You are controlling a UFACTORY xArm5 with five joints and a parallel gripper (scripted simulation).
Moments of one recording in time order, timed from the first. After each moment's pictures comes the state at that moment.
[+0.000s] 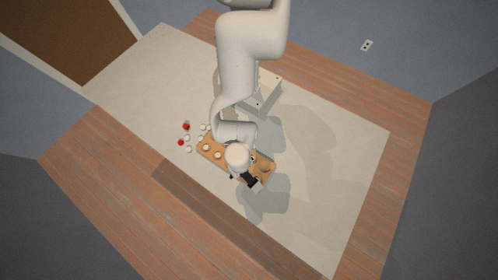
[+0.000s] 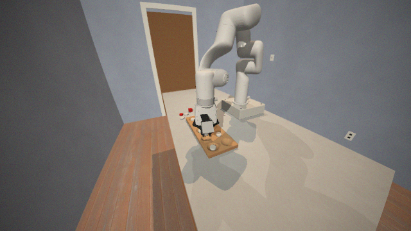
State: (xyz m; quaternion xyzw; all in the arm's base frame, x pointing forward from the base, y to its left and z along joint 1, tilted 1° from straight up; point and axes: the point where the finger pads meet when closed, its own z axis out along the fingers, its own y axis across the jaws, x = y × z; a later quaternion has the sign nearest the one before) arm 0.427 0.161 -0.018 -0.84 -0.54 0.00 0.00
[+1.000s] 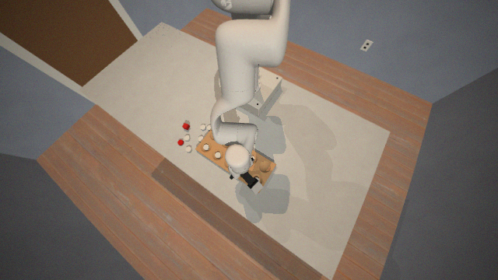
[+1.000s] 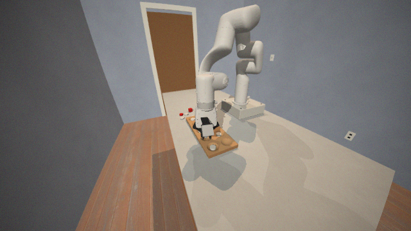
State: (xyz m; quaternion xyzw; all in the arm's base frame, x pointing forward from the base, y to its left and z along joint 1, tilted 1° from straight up) arm 0.427 0.162 -0.033 -0.84 -0.54 0.00 0.00
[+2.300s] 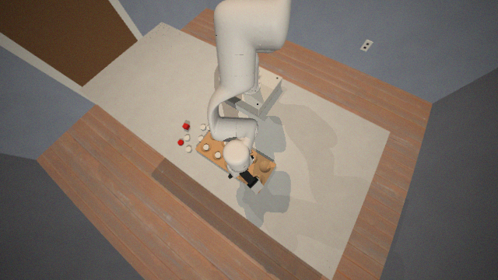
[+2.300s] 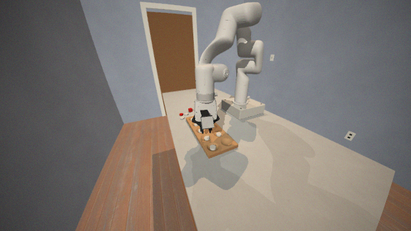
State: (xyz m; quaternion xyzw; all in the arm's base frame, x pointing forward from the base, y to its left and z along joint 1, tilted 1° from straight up) arm 0.427 0.161 0.002 -0.84 -0.54 0.00 0.00
